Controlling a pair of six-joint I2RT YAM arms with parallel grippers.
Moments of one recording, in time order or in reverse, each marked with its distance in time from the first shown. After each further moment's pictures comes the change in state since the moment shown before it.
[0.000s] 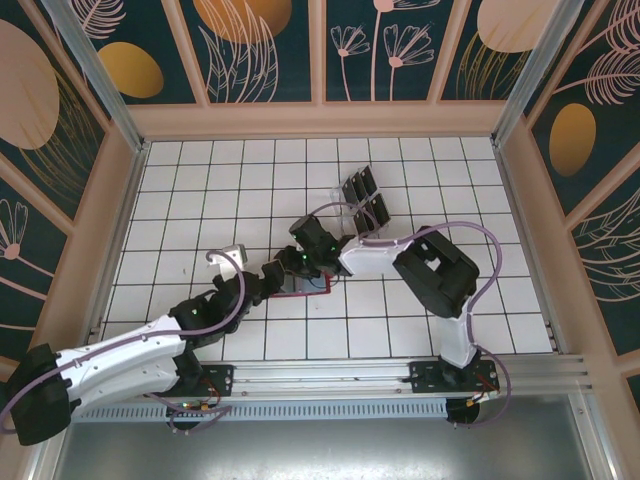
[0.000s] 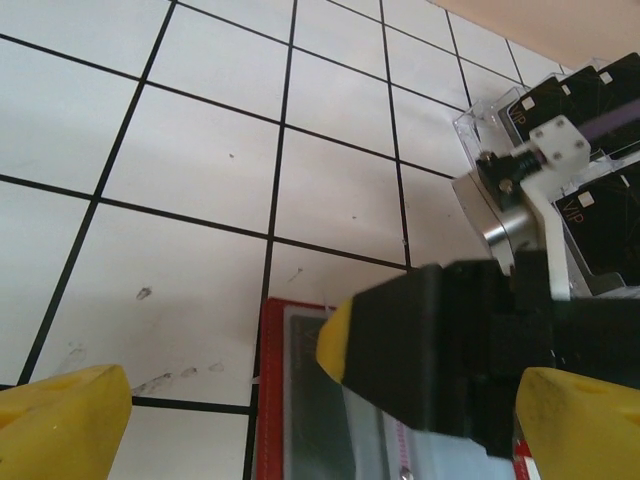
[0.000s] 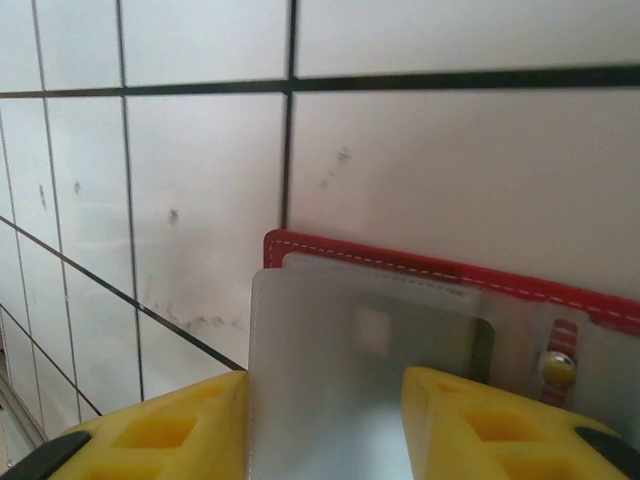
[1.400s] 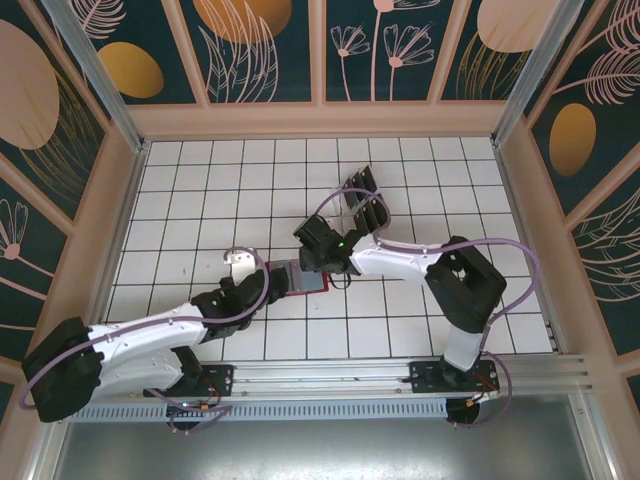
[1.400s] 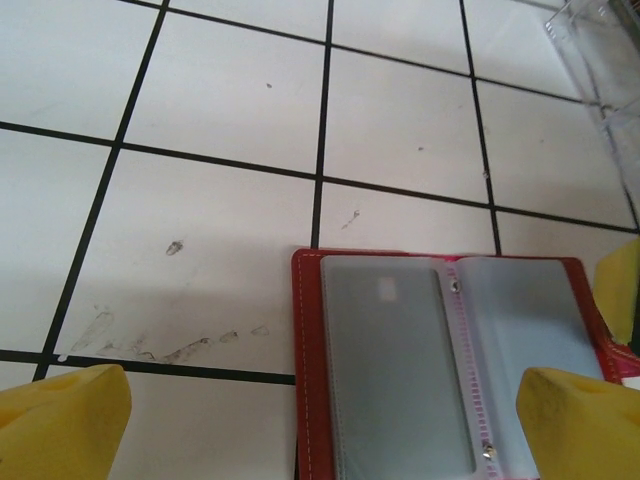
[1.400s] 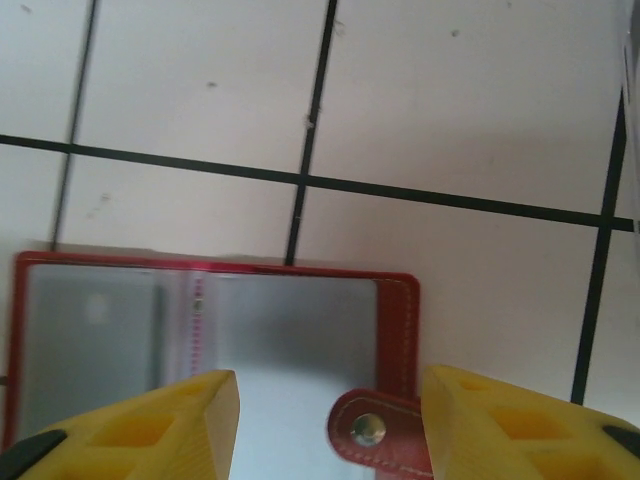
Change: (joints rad) left arm 0.002 0.254 0.056 -0.020 0.000 0.011; right arm 0.031 -0.172 -0.012 -0.368 0.478 -0.241
